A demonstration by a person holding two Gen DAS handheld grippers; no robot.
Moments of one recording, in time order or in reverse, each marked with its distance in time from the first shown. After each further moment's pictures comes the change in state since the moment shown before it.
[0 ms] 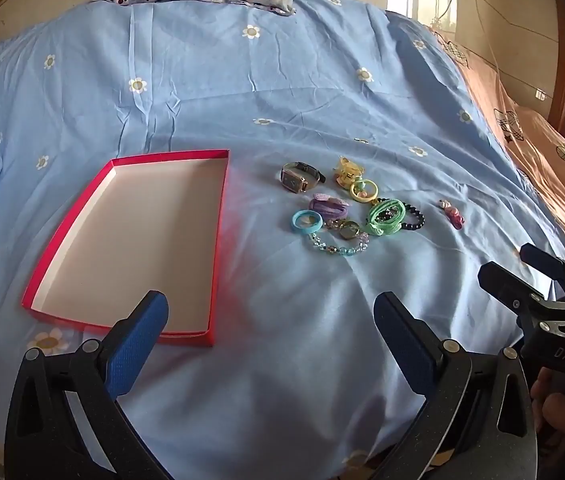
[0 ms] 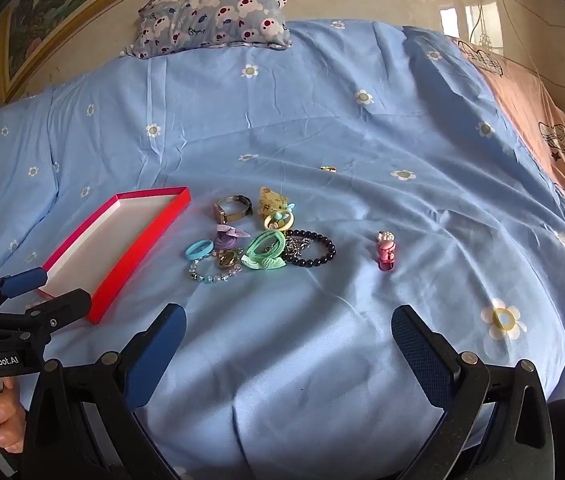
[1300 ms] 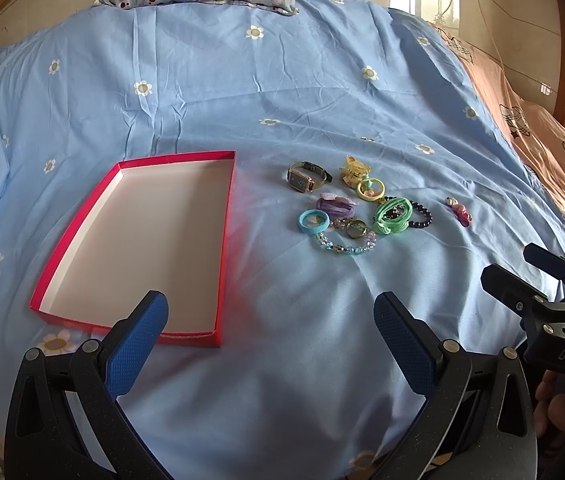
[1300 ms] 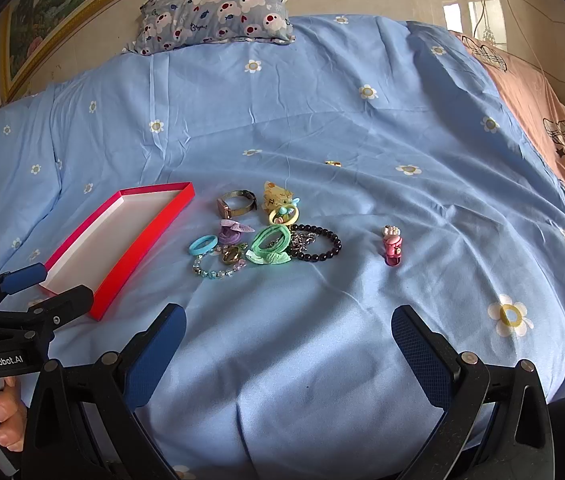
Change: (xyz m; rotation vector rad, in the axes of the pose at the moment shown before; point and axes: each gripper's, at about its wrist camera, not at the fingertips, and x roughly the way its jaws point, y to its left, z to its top) left arm 0.001 0.000 0.000 0.016 0.000 0.034; right arm 0.005 0.002 -0.002 0.001 0.014 0.013
